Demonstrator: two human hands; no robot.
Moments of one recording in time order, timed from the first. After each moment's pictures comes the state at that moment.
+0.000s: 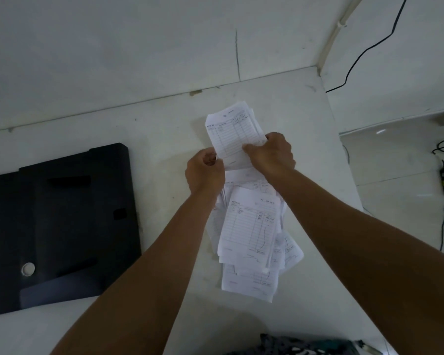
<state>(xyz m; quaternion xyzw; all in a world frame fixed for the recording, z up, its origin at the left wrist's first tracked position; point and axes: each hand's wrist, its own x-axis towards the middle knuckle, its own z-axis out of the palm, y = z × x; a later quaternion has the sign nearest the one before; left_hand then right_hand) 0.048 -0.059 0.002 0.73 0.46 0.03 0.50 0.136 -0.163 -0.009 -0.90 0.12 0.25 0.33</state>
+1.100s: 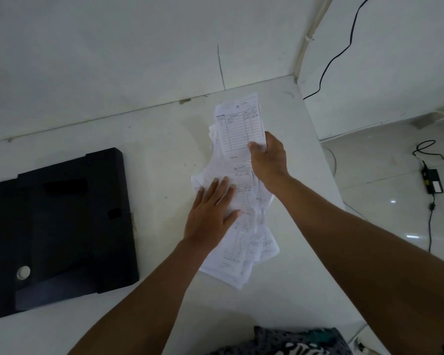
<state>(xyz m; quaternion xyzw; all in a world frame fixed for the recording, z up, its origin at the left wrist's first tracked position) -0.045 -0.083 -0.057 0.99 0.00 -0.08 0.15 0.115 -0.199 -0.001 -0.85 0.06 0.16 0.50</state>
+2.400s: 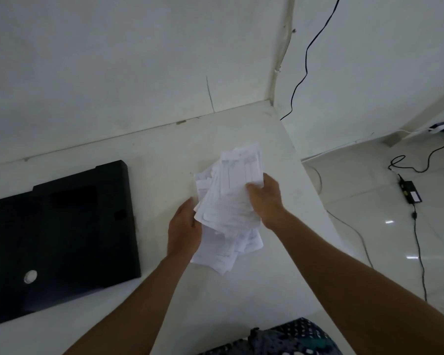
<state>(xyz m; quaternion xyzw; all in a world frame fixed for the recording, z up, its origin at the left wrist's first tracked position) -0.095 -0.083 -0.006 0.87 0.28 0.00 0.41 0.025 -0.242 0.024 -0.80 0.15 0.19 0.54</state>
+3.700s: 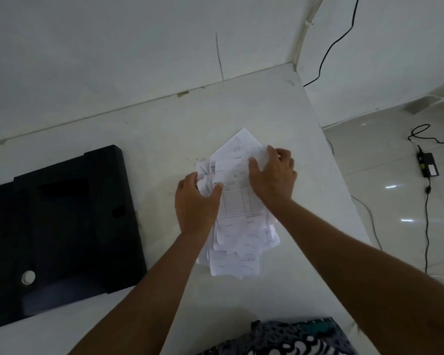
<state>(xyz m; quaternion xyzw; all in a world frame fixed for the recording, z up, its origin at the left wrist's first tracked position) -0.032 -0.074 -0.002 0.85 0.38 0.01 0.36 0.060 -0.207 -0.022 -0.95 0.06 0.12 0.27</state>
